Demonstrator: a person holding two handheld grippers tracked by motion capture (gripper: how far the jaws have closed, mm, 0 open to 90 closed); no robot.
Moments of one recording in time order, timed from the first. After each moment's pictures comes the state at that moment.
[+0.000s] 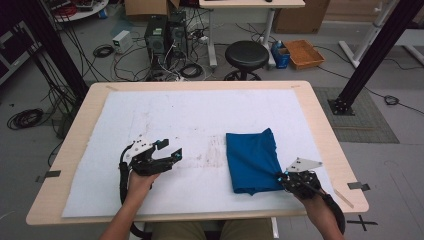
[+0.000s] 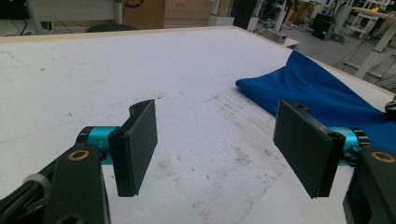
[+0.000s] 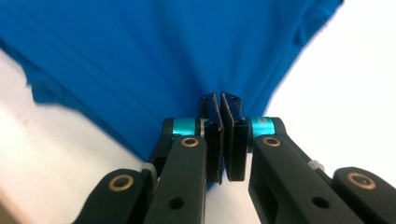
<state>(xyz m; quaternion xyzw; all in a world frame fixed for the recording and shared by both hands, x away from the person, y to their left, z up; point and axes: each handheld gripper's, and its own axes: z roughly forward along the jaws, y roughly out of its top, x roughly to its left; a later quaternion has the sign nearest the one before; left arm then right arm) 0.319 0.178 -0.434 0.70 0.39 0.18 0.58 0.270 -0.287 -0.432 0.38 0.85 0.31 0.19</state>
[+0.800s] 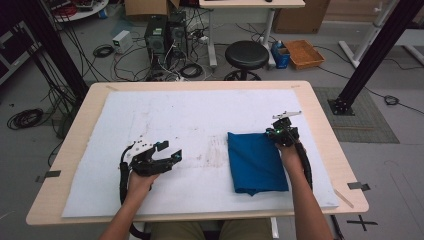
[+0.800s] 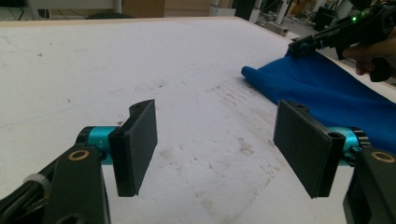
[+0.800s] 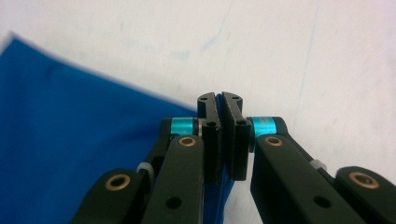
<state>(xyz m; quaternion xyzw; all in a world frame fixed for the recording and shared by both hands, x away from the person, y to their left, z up) 0.321 0.179 -0.439 0.70 0.39 0.17 0.57 0.425 -0.261 -0.427 0.50 0.77 0.32 0.23</state>
